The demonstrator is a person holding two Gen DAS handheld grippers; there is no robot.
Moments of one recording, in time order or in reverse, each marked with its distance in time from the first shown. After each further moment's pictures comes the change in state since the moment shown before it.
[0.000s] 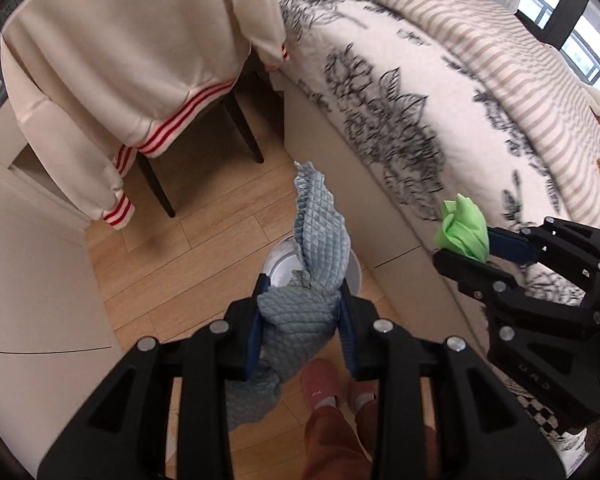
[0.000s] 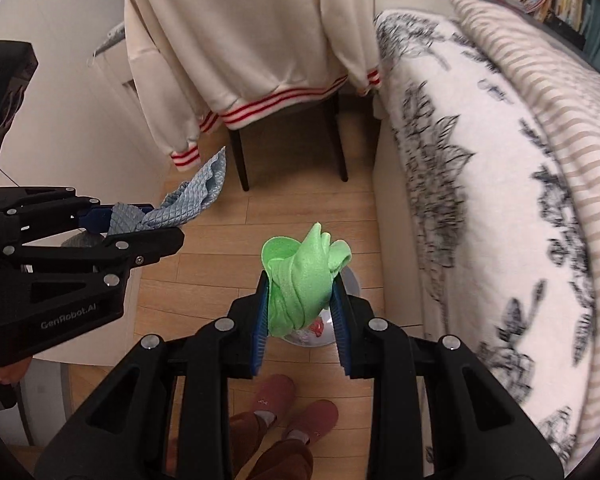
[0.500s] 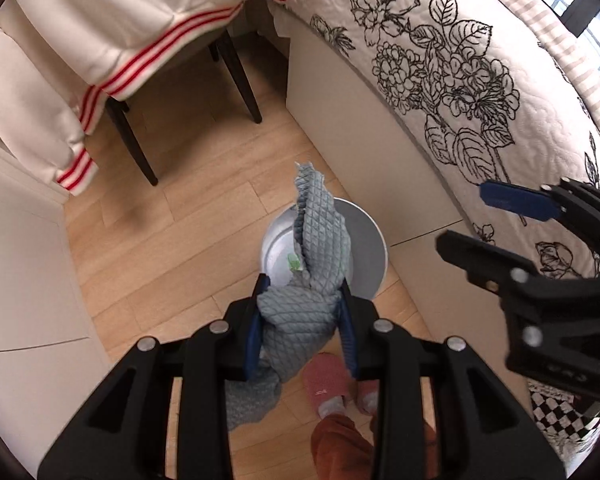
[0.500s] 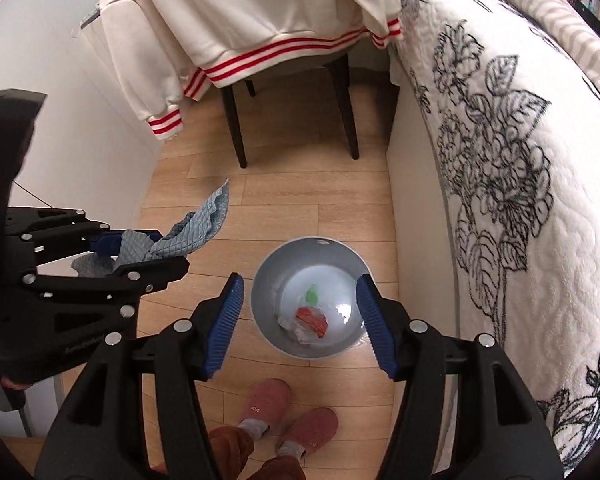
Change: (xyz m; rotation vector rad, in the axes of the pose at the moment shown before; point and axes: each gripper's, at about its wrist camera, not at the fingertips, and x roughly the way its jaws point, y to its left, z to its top) left arm 0.117 0.028 -0.022 -0.020 0.094 -0.038; right arm 0.105 -0.014 -0.016 -0.008 0.053 0.017
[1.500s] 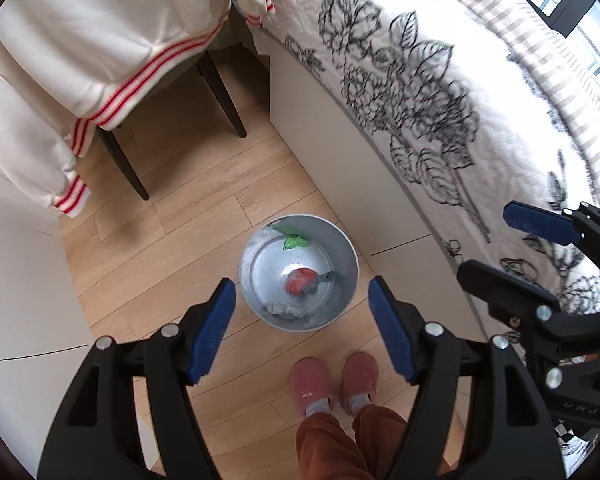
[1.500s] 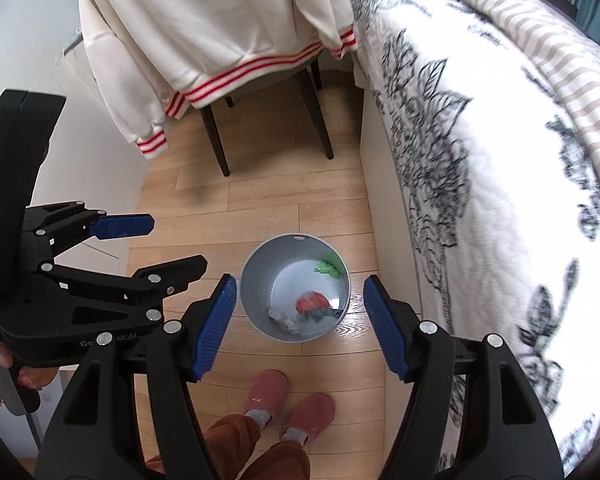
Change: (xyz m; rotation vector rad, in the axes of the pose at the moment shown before) left arm -0.044 -0.036 0.020 0.033 -0.022 -0.005; right arm -0.070 -0.025 0.000 0.084 -0.005 -0.043
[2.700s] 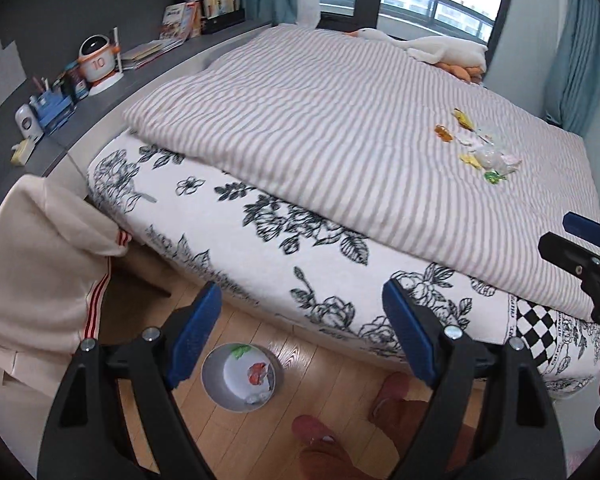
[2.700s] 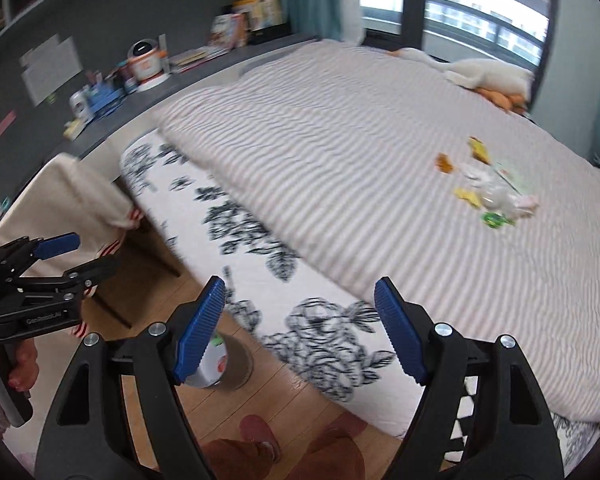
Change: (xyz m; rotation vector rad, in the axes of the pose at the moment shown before) left arm -0.241 -0.234 0.055 0.560 -0.265 -0.202; right arm -0.365 -0.123 -0.121 0.688 -0.330 -0.487
